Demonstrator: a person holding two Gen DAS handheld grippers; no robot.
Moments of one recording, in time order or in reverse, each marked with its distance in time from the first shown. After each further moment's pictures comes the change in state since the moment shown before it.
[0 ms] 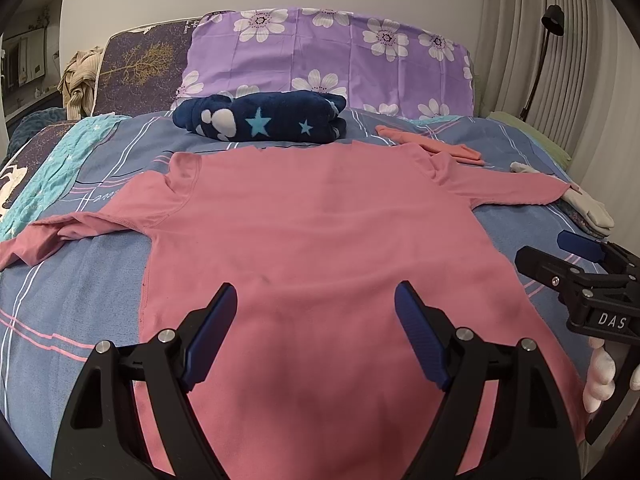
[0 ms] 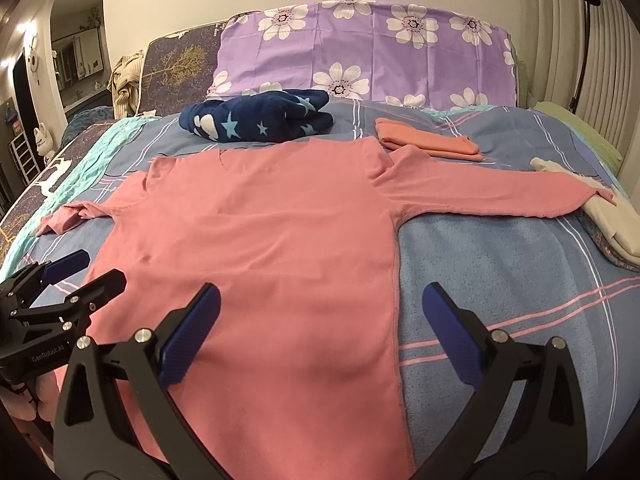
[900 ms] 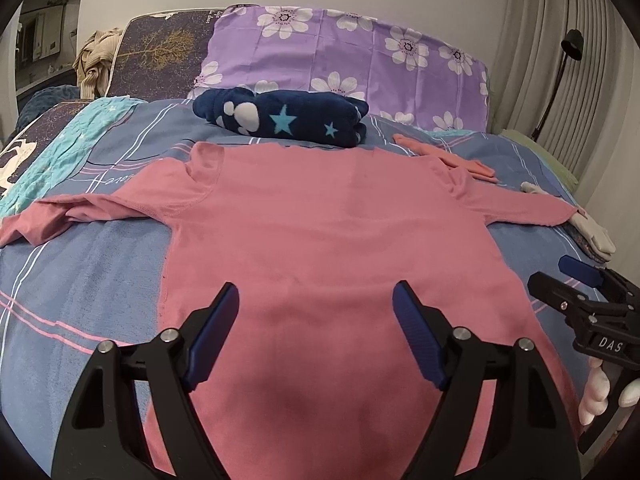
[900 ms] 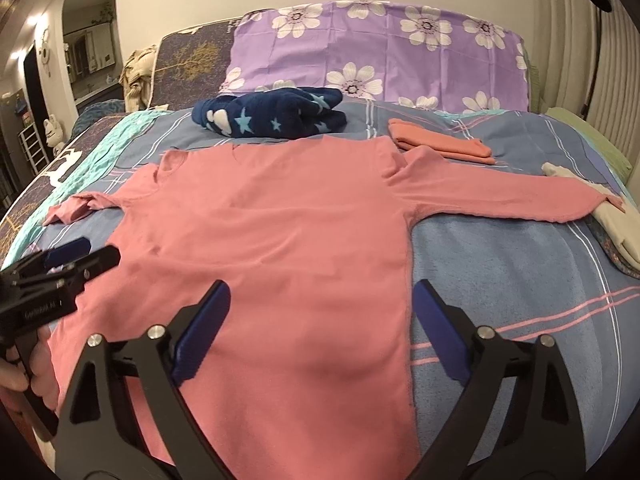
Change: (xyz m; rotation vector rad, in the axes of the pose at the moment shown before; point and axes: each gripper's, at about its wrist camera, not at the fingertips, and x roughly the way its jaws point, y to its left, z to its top) left arm -0.003 0.031 0.002 -0.085 -0.012 -0.005; right arm 0.001 0.007 -0.003 -0.034 0.006 0.042
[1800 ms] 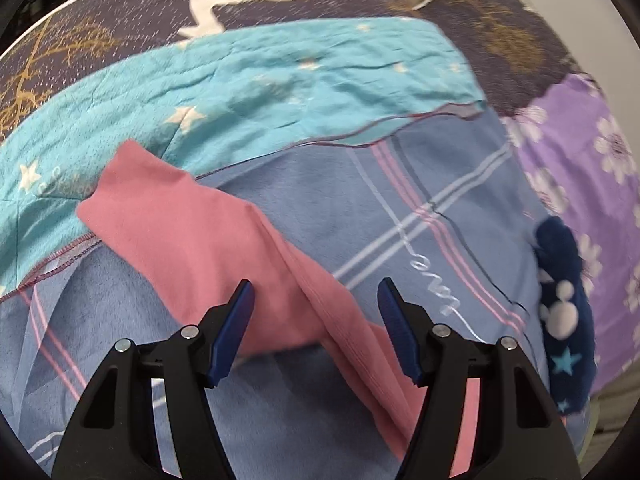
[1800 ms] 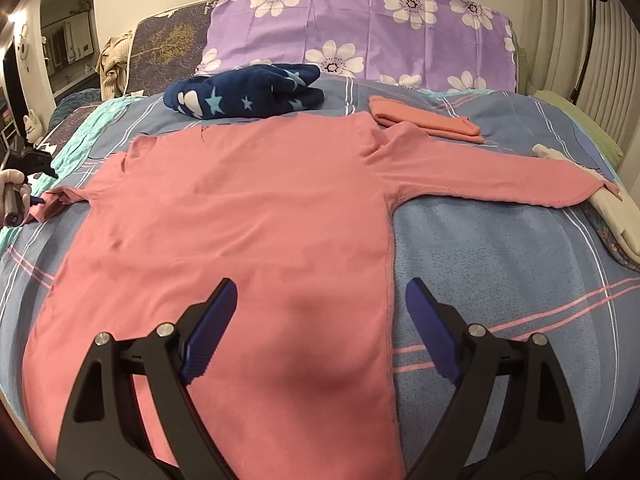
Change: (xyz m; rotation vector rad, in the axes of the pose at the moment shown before) left arm 0.098 0.385 0.098 -0.948 0.207 0.490; right arm 0.034 -0.014 0.002 0.030 0.076 -0.075
